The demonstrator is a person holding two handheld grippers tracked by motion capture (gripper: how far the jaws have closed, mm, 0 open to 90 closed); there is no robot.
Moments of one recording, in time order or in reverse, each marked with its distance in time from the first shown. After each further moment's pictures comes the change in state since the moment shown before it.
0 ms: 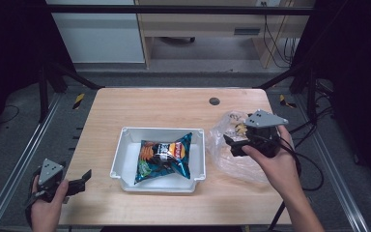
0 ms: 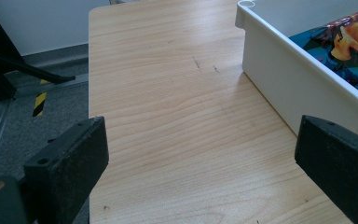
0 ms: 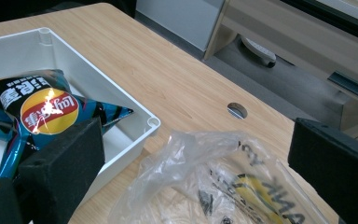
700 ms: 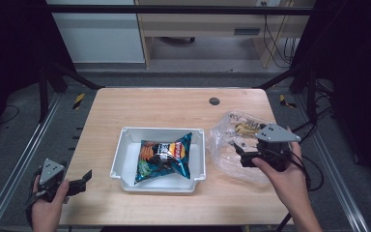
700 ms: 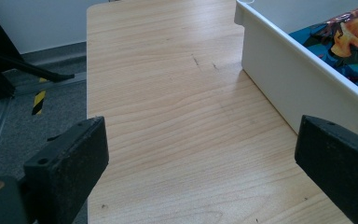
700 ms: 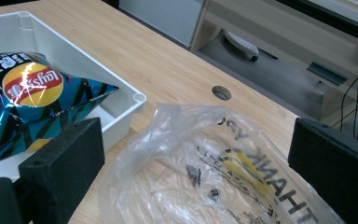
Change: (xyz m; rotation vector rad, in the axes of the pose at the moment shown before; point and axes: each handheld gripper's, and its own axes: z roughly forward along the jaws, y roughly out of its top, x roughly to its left) left arm -0.001 0.000 0.001 0.012 -0.003 0.004; right arm 0.001 -0.035 -0.020 -0.001 -0.073 0.021
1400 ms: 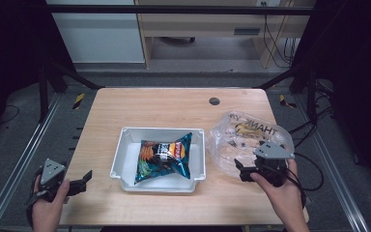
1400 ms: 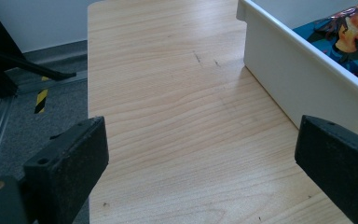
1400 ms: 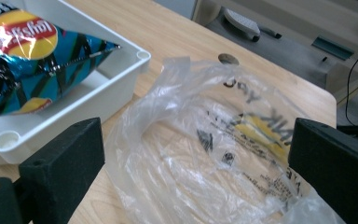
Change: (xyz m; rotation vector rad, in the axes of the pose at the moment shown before) left arm 0.000 -0.001 0.001 0.009 0.009 0.008; right arm 0.016 -0.049 0.010 0.063 -0.005 0.038
